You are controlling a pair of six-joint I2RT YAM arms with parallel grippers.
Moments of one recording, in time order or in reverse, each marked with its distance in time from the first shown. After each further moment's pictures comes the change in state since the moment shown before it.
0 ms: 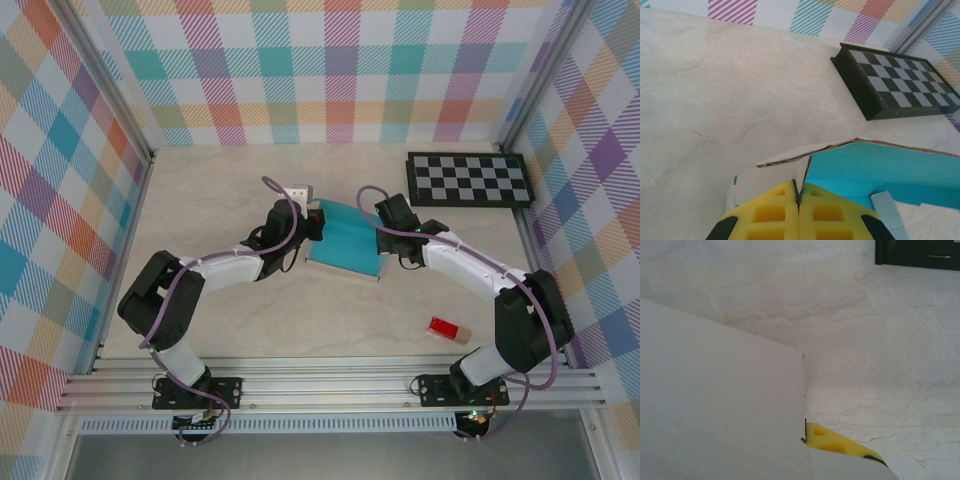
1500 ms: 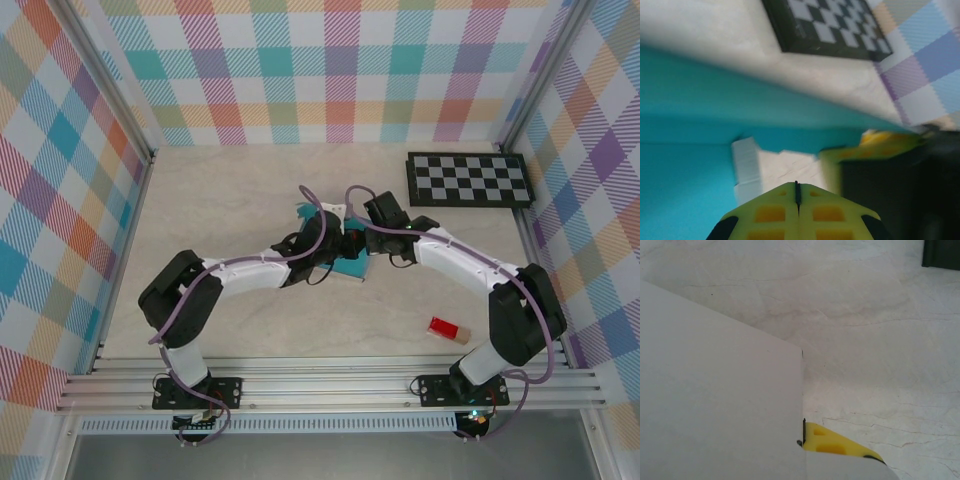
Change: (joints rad) left arm -0.172 0.073 0.096 -0.138 0.114 -0.212; right arm 0.042 0.045 0.067 -0.033 -0.052 -0.013
